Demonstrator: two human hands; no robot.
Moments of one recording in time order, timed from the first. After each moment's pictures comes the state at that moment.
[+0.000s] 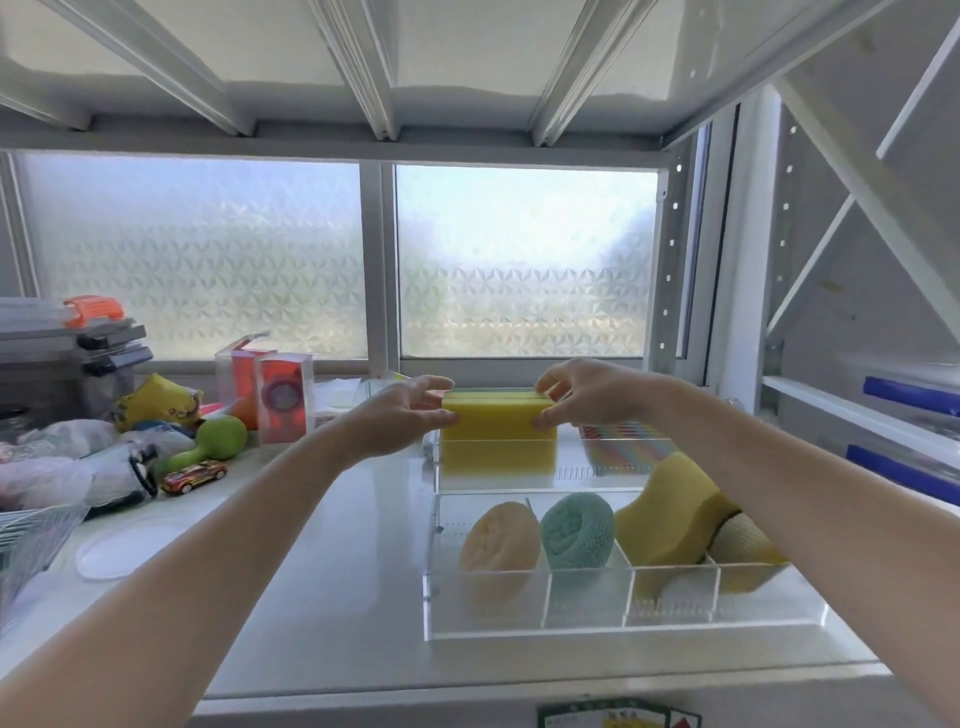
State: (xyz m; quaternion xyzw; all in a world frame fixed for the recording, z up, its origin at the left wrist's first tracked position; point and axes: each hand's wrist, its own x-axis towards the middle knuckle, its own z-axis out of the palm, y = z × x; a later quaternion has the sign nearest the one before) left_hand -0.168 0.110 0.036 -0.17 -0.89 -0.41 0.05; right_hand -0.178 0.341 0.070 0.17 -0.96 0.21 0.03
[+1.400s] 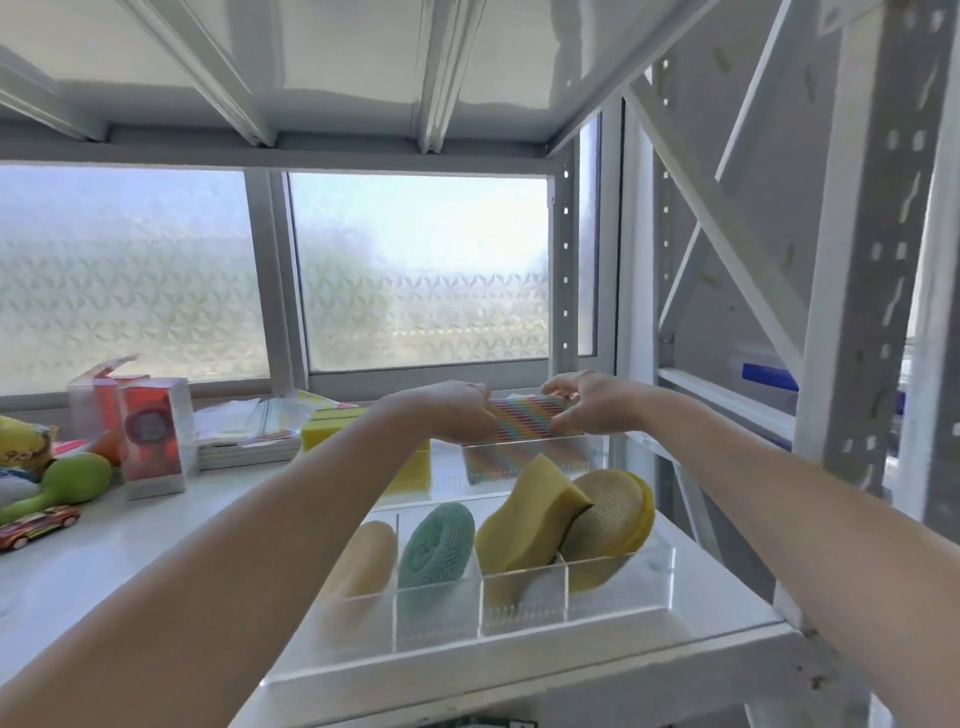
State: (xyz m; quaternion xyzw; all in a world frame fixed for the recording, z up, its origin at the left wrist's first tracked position) left_hand -0.174 0.287 0.067 -0.18 -0.98 -0.05 0.02; right_hand -0.174 0.465 0.056 0.06 -0.97 0.22 0.04
